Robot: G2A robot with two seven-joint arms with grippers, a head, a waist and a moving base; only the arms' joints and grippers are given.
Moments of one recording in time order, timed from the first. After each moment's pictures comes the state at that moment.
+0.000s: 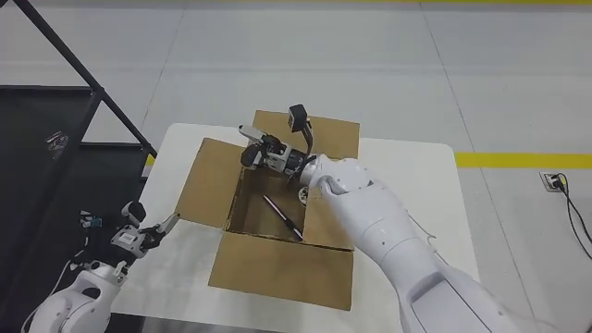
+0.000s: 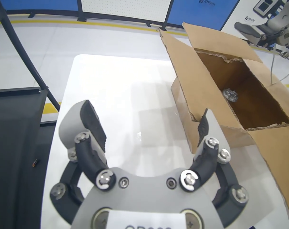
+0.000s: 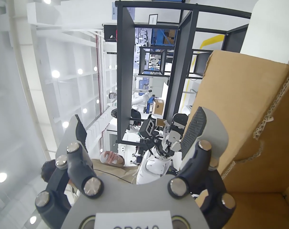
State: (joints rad) left arm 1.42 -1.05 -1.74 -1.55 0.90 -0.49 -0.05; right arm -0.20 -1.76 0.88 -0.28 0.57 -0.56 0.89
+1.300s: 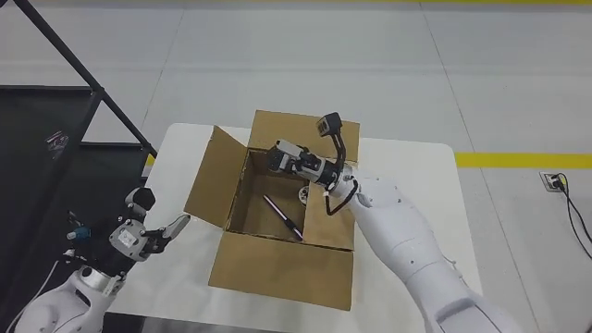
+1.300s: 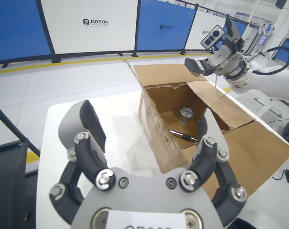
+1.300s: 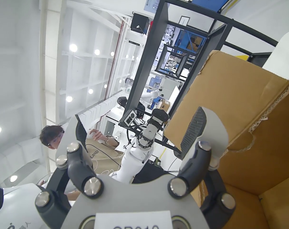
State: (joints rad) left arm 1.54 -1.05 -1.79 -1.87 0.91 -0.60 0.01; right arm -0.44 -1.60 1.08 -0.61 0.52 -0.74 1.02
